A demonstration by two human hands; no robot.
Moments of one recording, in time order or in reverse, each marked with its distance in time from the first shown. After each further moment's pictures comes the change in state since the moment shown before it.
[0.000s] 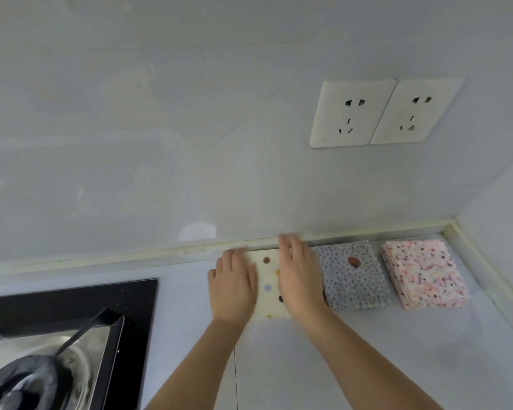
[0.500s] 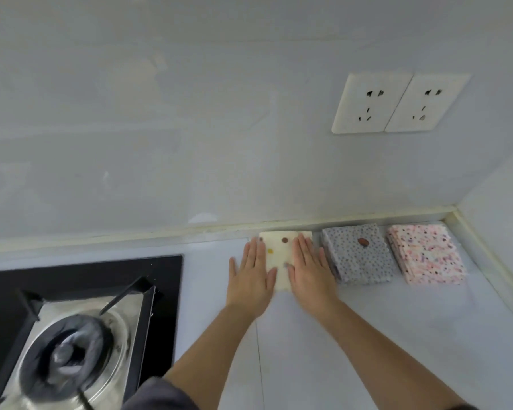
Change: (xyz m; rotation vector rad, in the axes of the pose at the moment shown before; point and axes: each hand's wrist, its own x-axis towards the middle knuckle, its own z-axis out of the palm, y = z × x) left_hand -0.027 -0.013 -0.026 0.049 -0.509 0.075; right_hand -0.044 -0.004 -0.007 0.039 -0.300 -0.009
